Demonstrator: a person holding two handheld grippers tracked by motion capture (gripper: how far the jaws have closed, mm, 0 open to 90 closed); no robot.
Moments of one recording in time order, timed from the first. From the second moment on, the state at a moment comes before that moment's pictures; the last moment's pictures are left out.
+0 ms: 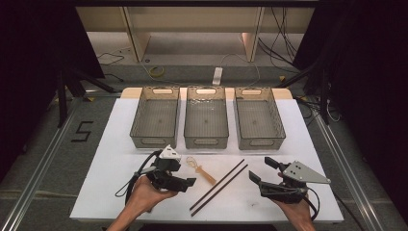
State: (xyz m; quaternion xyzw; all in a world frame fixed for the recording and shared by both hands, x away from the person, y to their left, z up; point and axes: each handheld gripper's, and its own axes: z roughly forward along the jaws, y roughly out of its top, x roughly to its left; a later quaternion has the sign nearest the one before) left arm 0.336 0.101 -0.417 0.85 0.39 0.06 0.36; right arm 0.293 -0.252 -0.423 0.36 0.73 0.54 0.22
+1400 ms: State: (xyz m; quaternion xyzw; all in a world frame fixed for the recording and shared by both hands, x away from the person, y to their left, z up) left arm 0.349 0.016 -0.454 0.94 0.30 -0.01 0.16; right arm 0.295 -0.251 -0.426 0.36 0.74 0.53 0.21
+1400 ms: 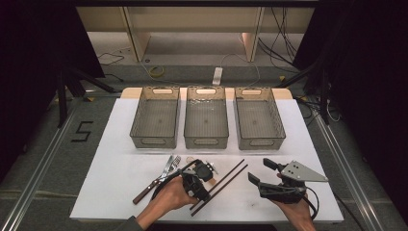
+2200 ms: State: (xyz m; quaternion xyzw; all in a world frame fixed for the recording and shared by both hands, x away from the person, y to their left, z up) left arm 0.342 0.007 -0.460 0.95 0.29 0.02 0.14; right arm 0.295 -0.250 -0.425 0.35 0.75 0.52 0.21
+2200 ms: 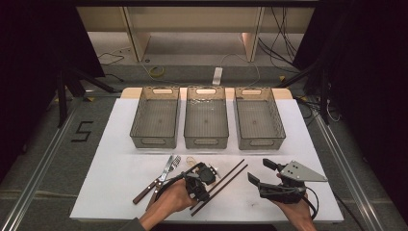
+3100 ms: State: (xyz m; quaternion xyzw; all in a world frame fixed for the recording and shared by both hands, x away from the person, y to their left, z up) left arm 0.340 0.008 -0.460 0.95 0.29 0.02 0.15; right arm 0.294 -0.251 -0.424 0.35 0.74 0.53 0.21
